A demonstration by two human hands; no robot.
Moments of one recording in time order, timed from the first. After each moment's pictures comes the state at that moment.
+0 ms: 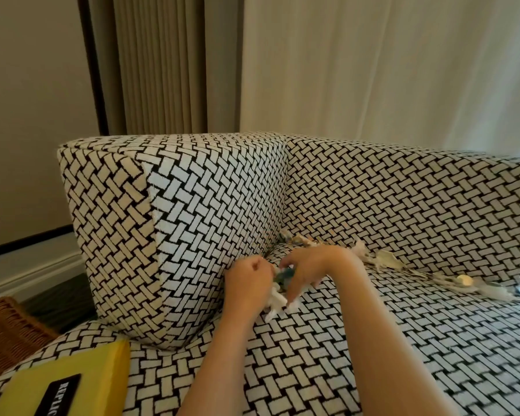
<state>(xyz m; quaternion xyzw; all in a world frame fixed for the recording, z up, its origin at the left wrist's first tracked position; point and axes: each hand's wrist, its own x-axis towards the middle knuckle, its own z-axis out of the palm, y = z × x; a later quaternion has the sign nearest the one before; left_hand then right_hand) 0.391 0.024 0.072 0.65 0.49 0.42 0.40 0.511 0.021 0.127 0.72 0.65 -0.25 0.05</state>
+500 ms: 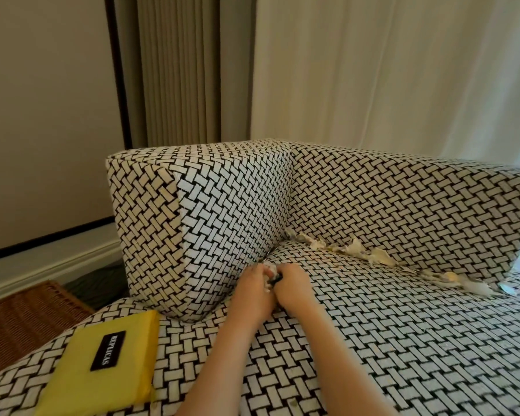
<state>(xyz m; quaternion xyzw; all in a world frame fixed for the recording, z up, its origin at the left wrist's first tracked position) 0.376 -0.006 0.054 0.76 0.49 0.32 0.26 0.461 -0.016 0.066 0.75 0.58 -0.14 -0.29</state>
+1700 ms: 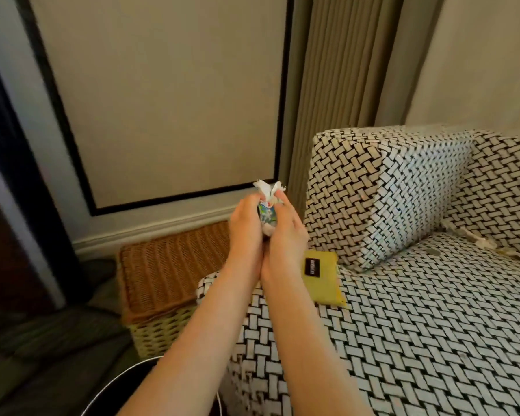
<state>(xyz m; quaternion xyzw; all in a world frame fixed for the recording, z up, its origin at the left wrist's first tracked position) 0.138 -0.104 0.149 0.25 0.43 0.71 0.49 0.167 -0.105 0.132 0.31 0.26 -0.60 -0.69</state>
